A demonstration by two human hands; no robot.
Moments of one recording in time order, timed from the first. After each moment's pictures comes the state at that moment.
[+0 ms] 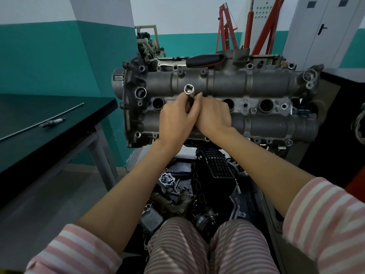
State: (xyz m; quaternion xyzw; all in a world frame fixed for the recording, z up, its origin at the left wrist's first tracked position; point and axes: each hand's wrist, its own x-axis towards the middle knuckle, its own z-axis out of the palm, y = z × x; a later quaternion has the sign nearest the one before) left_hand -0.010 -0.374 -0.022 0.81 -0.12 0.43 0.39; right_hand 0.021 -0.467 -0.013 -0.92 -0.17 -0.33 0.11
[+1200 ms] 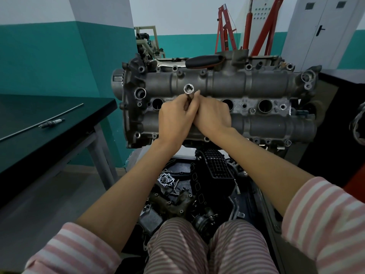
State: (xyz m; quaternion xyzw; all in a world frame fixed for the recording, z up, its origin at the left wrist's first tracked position) left_hand -0.007 -0.374 -0.020 0.80 -0.10 0.42 0.42; right_hand 0.024 -0.468 -0.015 -0.91 -0.18 -0.34 0.13
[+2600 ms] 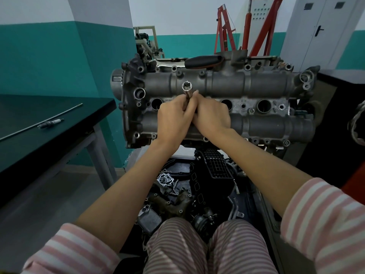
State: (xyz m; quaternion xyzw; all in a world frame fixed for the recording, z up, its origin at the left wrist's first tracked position) left_hand -0.009 -0.373 -0.018 0.80 -0.11 0.42 0.42; right_hand 0.022 -0.469 -0.015 -0.91 -0.18 -0.34 0.13
